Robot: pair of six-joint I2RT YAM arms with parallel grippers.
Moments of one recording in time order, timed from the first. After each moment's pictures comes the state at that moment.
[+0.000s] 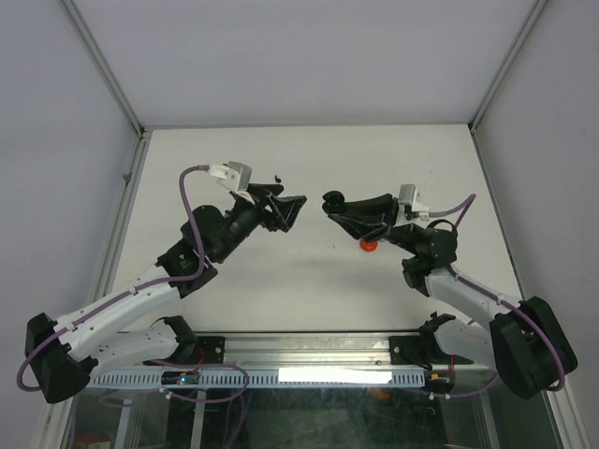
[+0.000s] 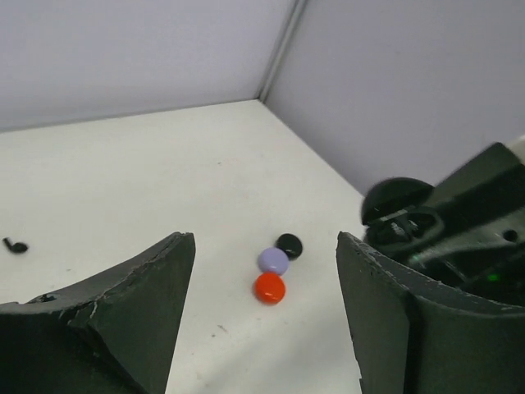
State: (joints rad) left arm -0.87 0.93 0.75 0.34 -0.14 -0.36; right arm 0.48 1.12 0.41 1.38 -0.71 0.43
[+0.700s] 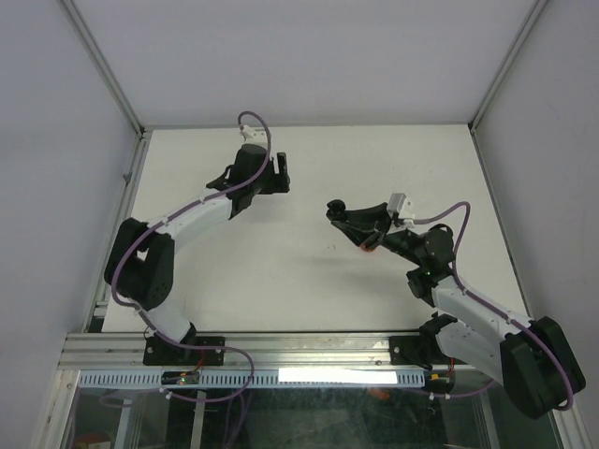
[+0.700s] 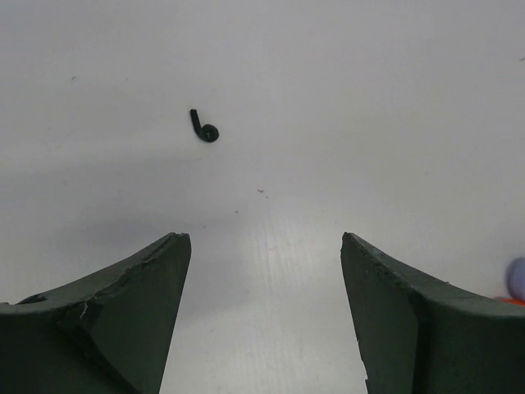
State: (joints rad) left arm -0.52 1.60 1.13 -0.03 -0.15 -0.39; right arm 0.48 0.98 0.33 1.02 -0.65 0.19
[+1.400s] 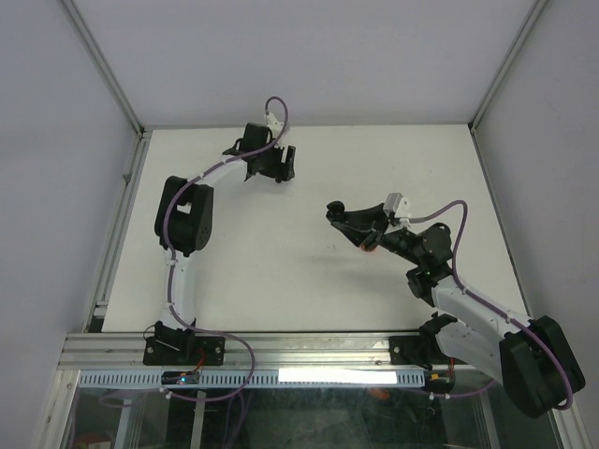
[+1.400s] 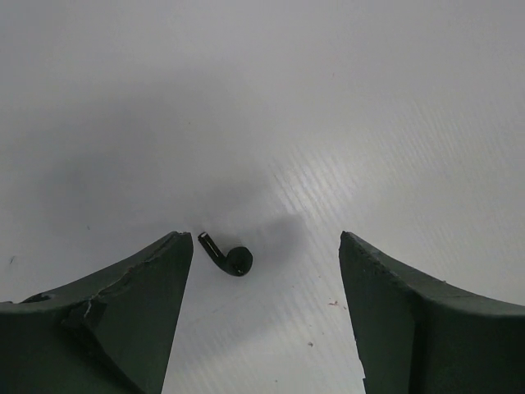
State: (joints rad) left arm -0.36 2.20 1.68 -0.18 0.20 -0.05; right arm 0.48 0.98 0.33 0.97 -0.64 0.16
